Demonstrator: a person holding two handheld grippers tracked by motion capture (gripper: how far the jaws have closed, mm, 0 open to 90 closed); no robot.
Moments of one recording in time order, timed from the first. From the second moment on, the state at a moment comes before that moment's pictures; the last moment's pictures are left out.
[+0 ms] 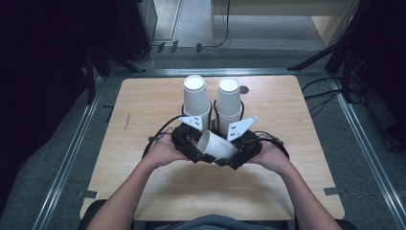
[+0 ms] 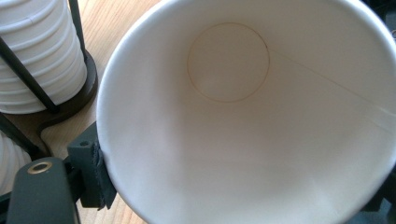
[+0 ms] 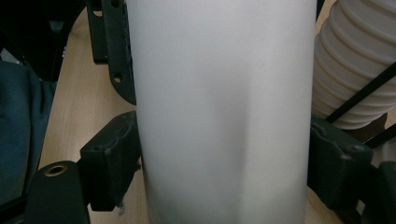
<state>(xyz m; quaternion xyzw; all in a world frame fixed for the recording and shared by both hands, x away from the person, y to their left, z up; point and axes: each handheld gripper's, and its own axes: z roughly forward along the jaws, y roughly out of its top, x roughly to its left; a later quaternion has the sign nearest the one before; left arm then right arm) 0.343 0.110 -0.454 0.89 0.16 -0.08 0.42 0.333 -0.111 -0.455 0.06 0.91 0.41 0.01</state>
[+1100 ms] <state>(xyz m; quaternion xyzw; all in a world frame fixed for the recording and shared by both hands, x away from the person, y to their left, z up) 0.355 0.130 -0.431 0.94 0.15 -0.04 0.31 0.335 -0.119 -0.458 0.09 0.91 0.39 0.00</state>
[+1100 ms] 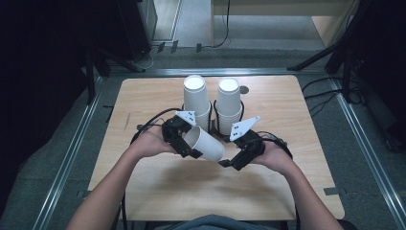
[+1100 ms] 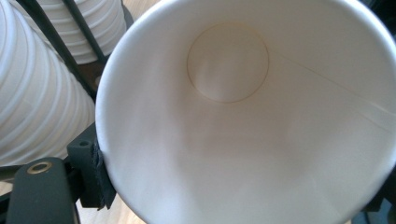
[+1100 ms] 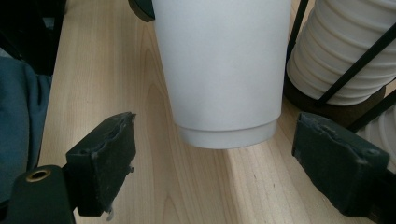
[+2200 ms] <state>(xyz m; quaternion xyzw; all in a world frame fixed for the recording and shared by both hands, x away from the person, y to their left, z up) 0.358 0.074 -0.424 0.98 0.05 -0.03 0.18 0.339 -0.102 -0.477 0.10 0.92 0.39 -0.01</state>
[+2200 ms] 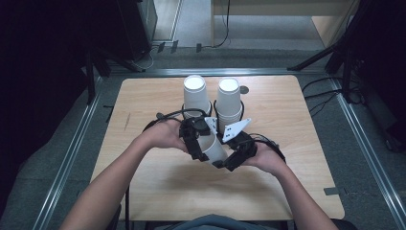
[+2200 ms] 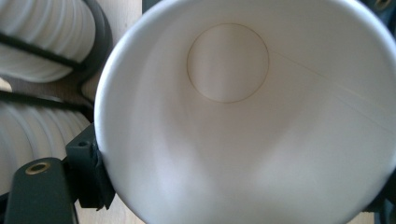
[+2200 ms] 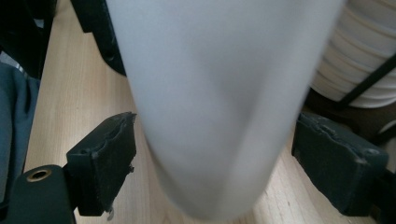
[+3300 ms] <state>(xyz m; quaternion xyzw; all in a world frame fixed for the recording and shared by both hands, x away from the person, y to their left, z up) 0.355 0.088 -0.427 0.96 0.08 -0.02 0.26 0.337 -0.104 -0.471 0.09 0.91 0.40 0.01</state>
